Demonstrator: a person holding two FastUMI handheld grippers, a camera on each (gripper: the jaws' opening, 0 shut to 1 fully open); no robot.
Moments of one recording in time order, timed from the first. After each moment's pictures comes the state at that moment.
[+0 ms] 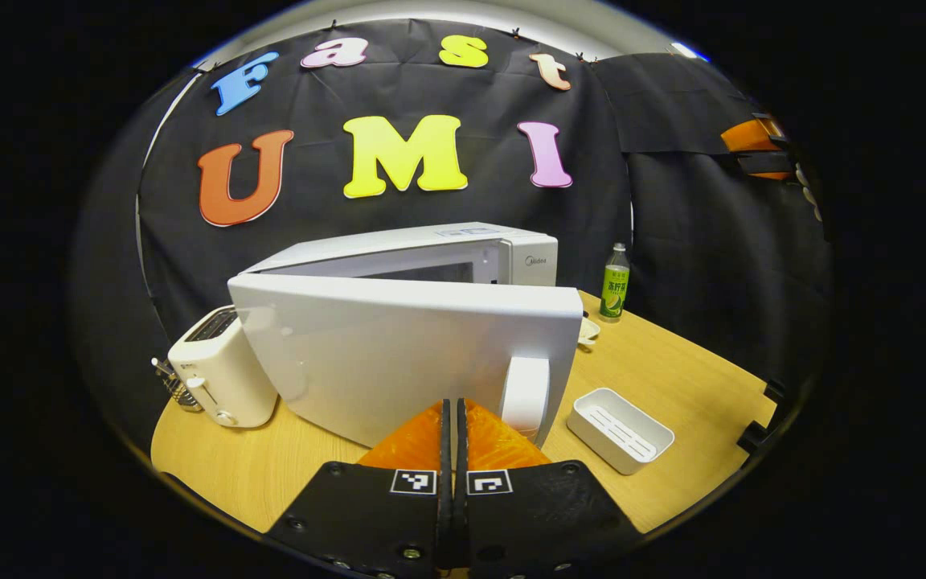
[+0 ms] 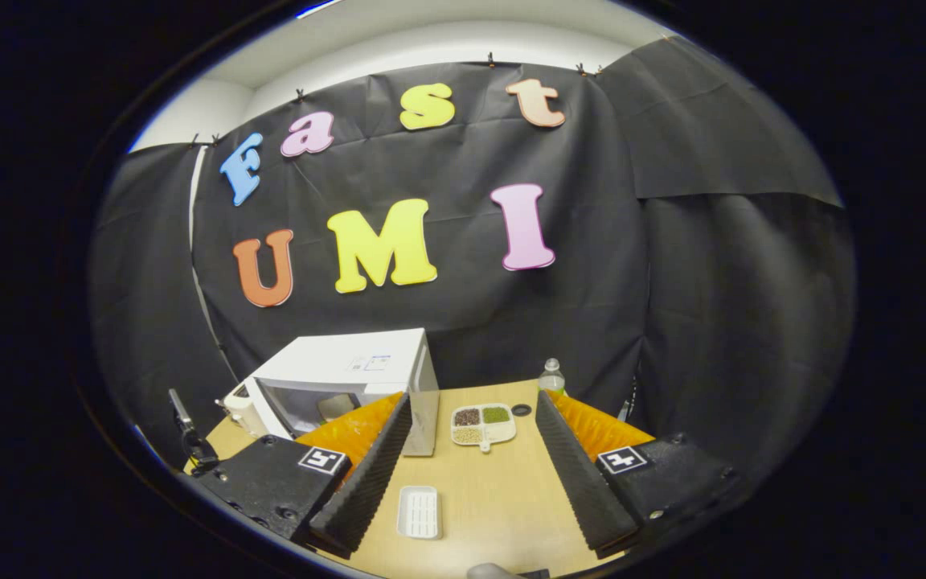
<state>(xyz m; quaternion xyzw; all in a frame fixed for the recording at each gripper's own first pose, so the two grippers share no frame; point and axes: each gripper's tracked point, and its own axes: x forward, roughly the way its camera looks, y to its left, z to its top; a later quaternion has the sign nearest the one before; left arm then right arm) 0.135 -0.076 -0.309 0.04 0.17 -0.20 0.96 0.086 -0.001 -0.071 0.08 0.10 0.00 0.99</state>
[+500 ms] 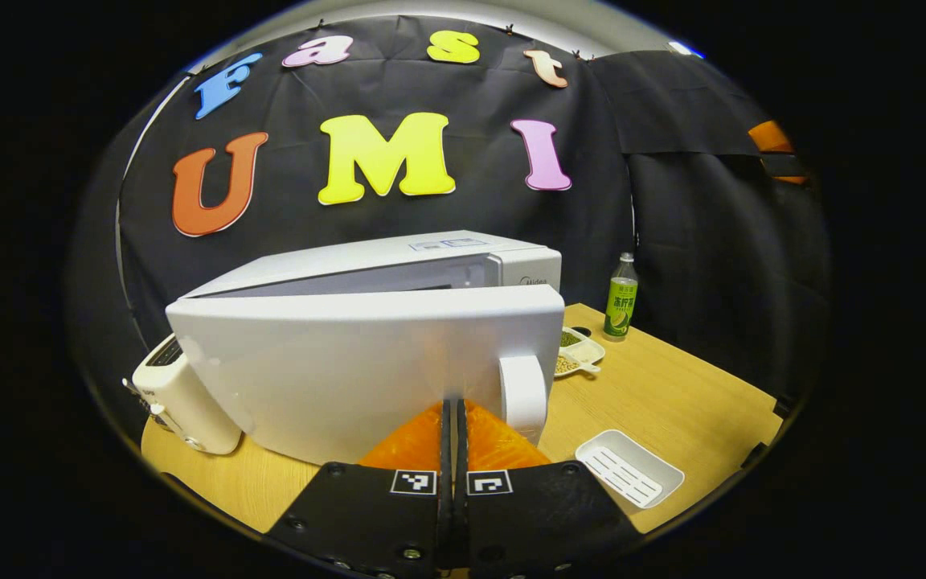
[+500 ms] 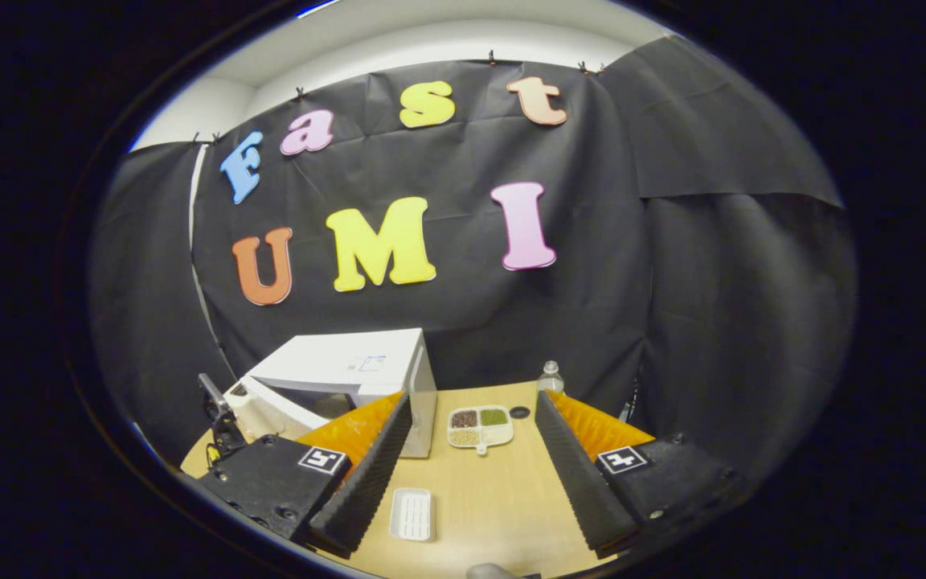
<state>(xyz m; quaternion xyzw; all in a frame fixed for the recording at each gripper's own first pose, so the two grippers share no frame) 0.201 -0.123 -0.311 0.04 0.16 -0.21 0.96 0.093 -0.007 -0.074 0.08 0.11 0.00 0.99</state>
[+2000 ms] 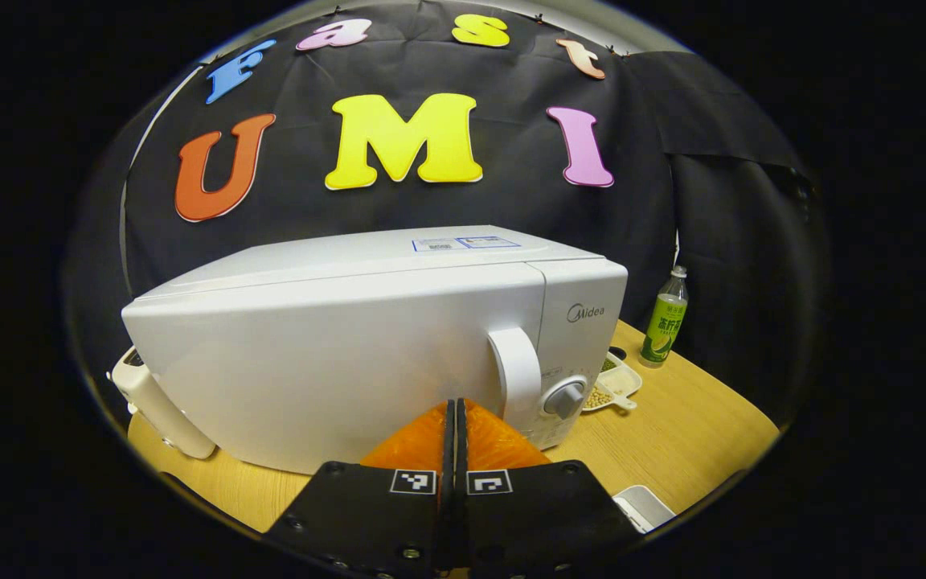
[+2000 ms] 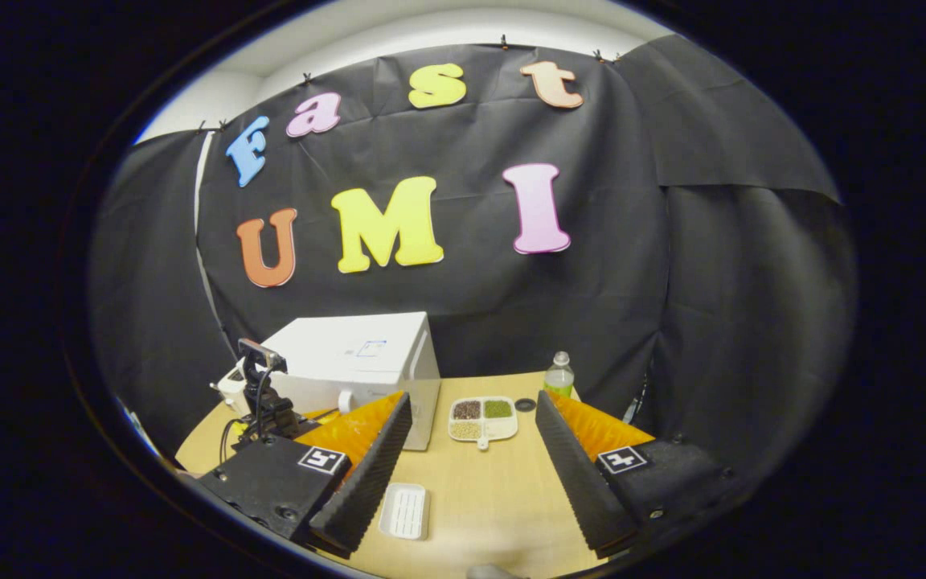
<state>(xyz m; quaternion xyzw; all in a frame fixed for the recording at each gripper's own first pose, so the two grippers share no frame) 0.268 -0.142 -0.318 0.02 0.18 -0.15 0.97 0.125 -0.005 -0.091 0.06 0.14 0.03 0.99</state>
